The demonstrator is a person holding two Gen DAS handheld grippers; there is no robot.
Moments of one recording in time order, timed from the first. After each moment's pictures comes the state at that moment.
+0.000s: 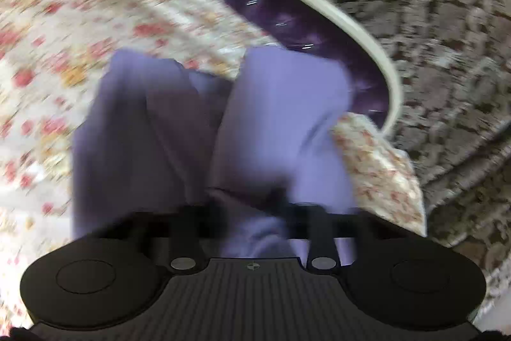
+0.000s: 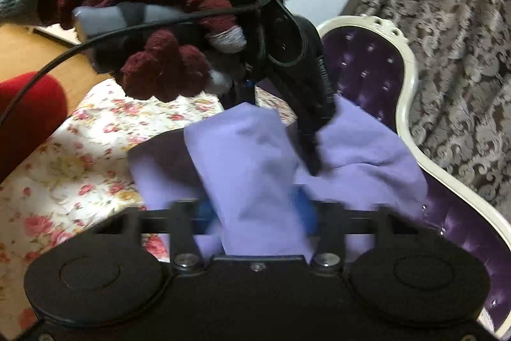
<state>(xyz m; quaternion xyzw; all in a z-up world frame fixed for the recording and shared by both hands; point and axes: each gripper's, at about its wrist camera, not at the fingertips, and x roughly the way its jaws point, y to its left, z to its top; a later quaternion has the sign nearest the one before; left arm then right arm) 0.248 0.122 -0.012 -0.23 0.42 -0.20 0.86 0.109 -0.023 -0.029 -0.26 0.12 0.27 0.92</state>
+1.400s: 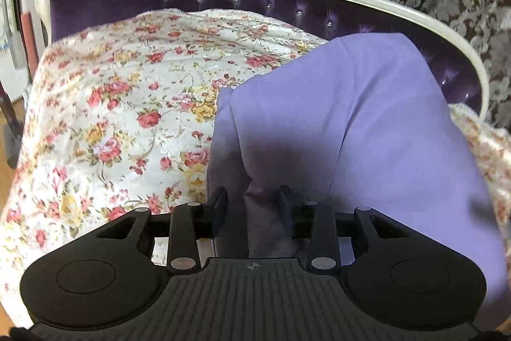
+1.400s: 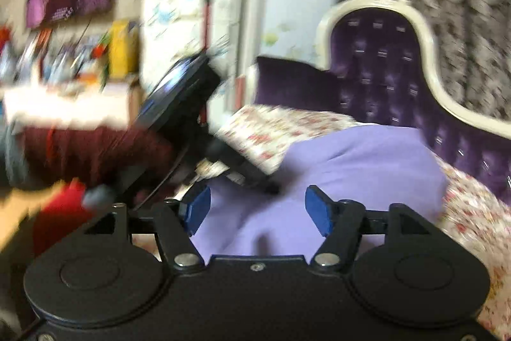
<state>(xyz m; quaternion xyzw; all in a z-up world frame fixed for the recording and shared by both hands) 0.223 0.162 -0.041 -0.06 0.38 -0.03 0.92 0.146 -0.047 0.014 -0.06 0.16 0.35 0.92</state>
